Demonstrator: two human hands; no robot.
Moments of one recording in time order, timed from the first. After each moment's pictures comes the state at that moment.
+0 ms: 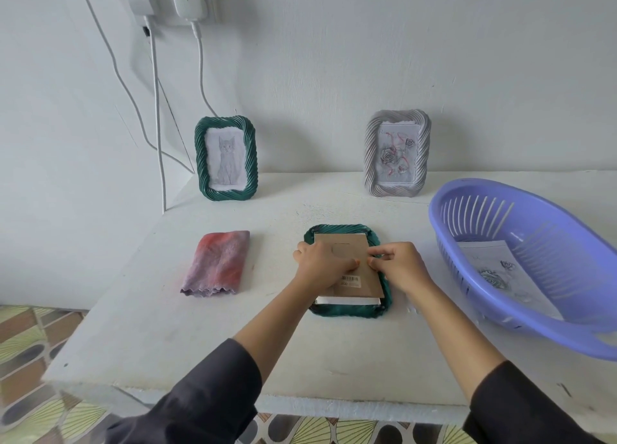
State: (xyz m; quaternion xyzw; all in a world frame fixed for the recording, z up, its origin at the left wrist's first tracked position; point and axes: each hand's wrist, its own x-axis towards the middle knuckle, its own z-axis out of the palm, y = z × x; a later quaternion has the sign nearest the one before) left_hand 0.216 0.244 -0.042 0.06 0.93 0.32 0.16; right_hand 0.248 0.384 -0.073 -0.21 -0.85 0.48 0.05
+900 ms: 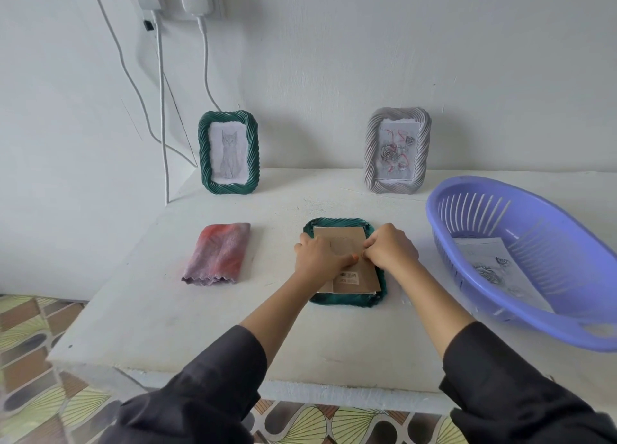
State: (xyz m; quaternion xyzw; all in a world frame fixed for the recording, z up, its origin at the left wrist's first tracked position) left_hand 0.215 0.245 -0.055 0.07 0.94 0.30 0.13; right_hand 0.215 0.378 -0.069 -0.26 -0.92 0.28 -0.02
